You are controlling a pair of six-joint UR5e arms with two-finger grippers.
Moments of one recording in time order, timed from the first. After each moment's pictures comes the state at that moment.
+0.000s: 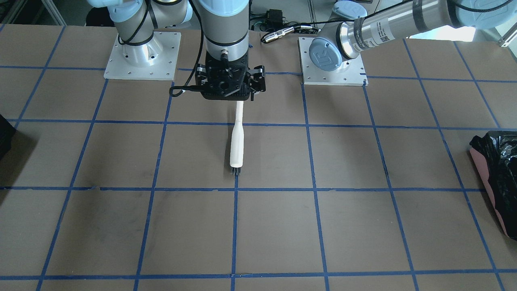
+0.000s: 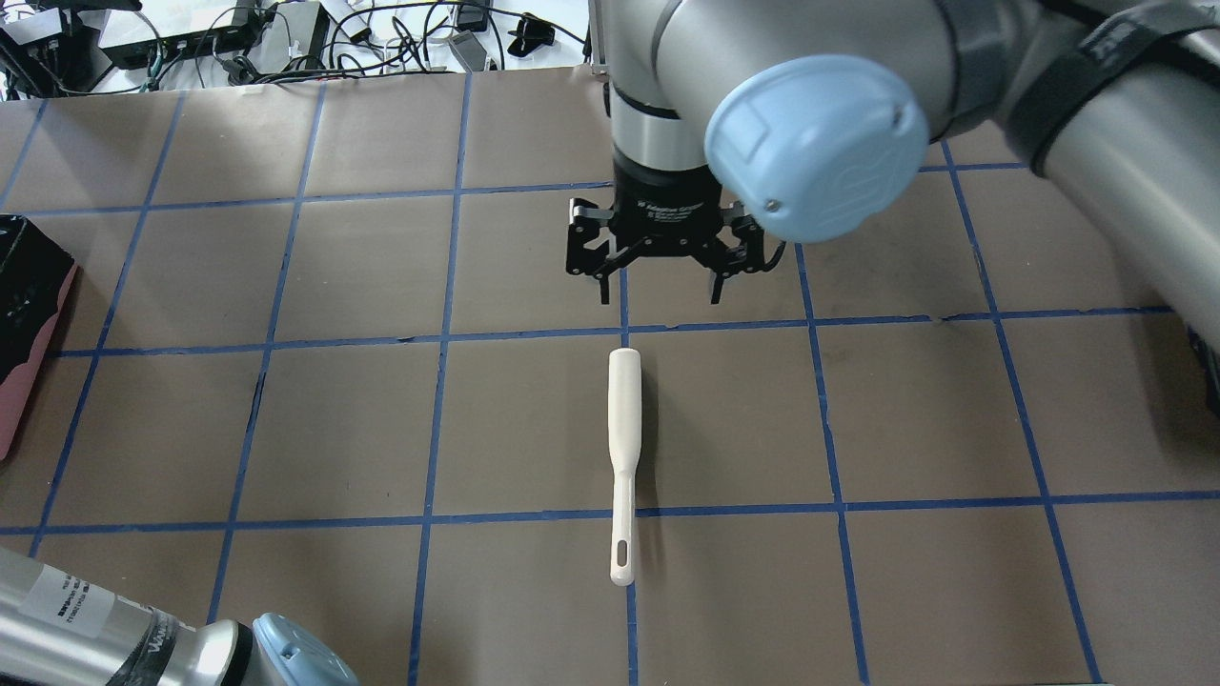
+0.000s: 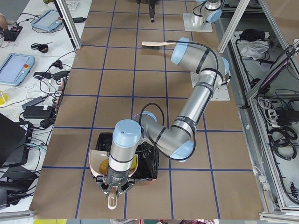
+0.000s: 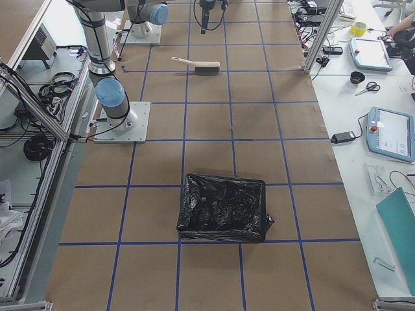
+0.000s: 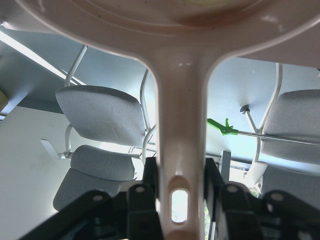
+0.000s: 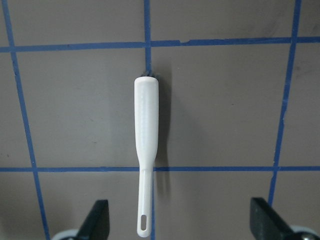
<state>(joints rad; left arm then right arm) -0.55 -2.32 -0.89 -0.82 1.72 2.52 1.89 -1.43 1.46 -1.49 -1.49 0.32</state>
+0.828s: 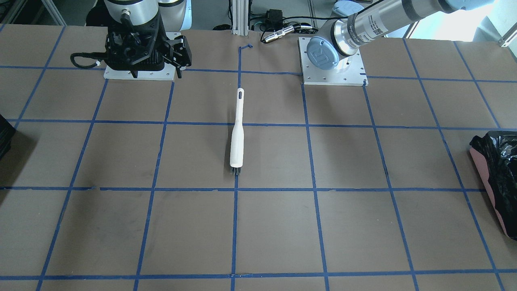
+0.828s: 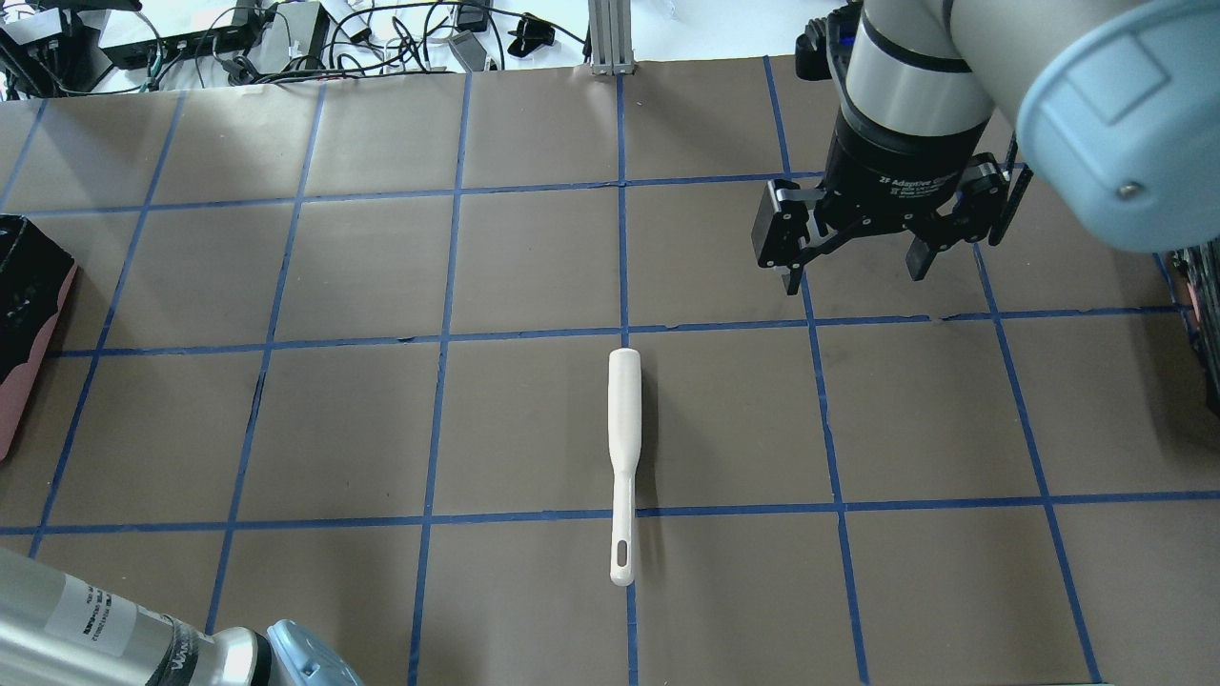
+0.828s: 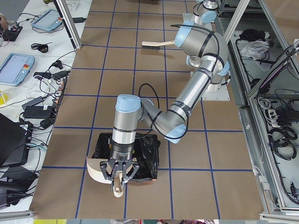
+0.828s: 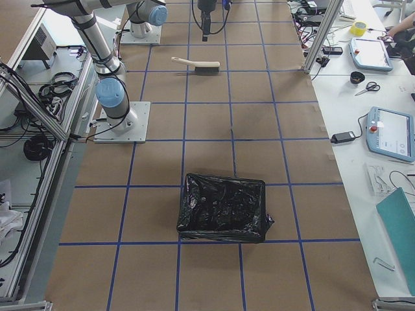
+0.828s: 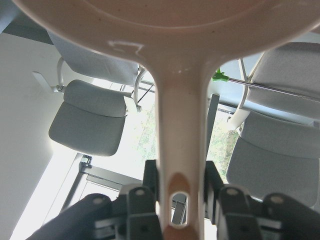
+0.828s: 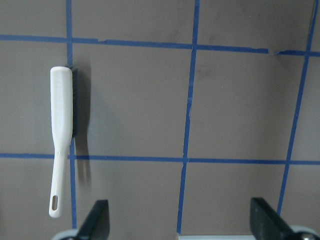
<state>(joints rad) -0.62 -2.20 -1.12 -0.56 1.90 2.47 1.73 -1.64 1.55 -1.45 -1.63 0.12</state>
